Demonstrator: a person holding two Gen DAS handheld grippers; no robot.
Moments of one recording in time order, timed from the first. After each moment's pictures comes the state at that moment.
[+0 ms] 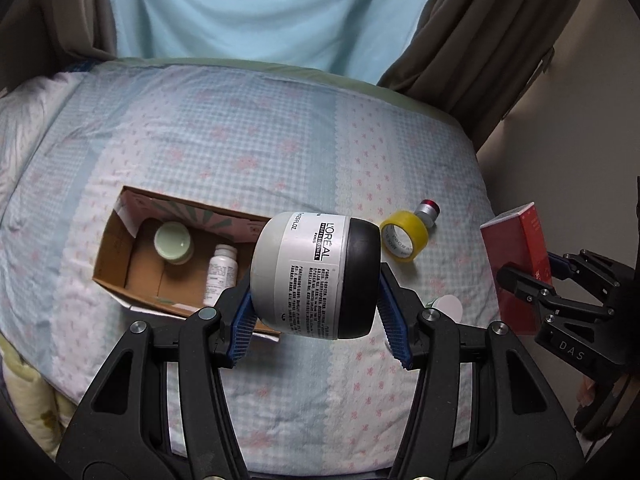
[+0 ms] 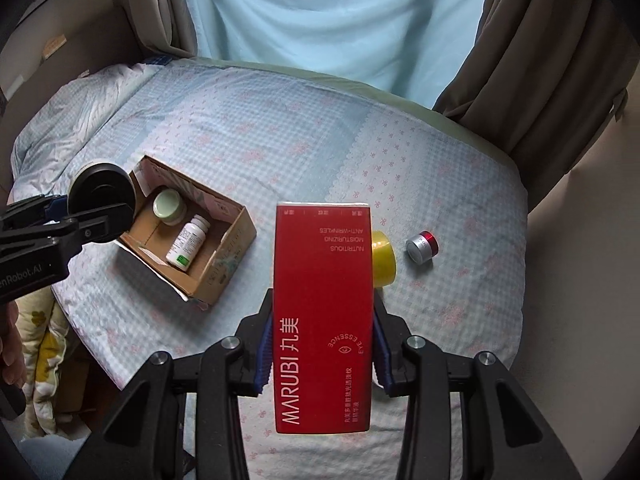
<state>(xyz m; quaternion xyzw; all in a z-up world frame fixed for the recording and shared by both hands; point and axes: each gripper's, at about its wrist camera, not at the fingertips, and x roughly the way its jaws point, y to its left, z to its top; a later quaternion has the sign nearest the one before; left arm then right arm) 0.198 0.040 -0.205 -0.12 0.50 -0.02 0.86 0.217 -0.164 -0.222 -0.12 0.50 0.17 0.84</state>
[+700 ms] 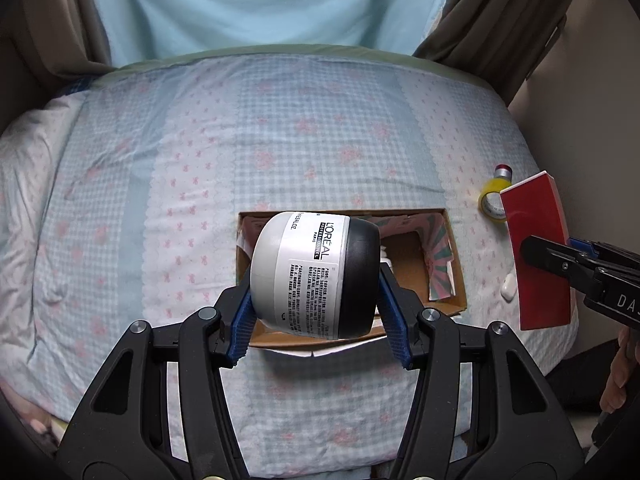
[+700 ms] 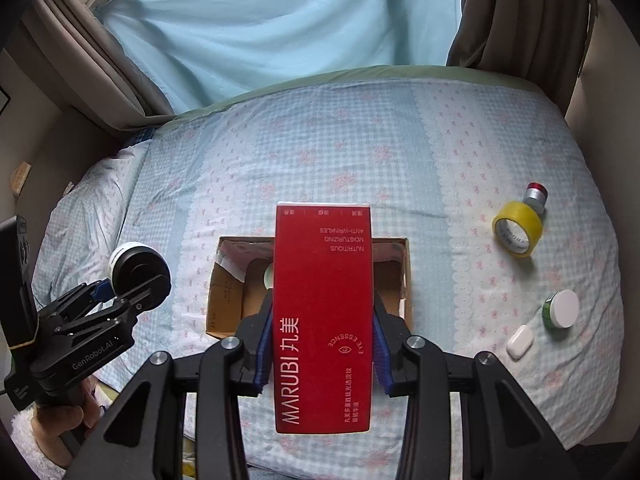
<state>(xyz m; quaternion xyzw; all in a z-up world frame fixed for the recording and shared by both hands) 0.238 0.268 -0.245 -0.03 0.55 -0.07 0.83 0.236 0.054 -0.240 0.10 0.56 0.11 0.82</state>
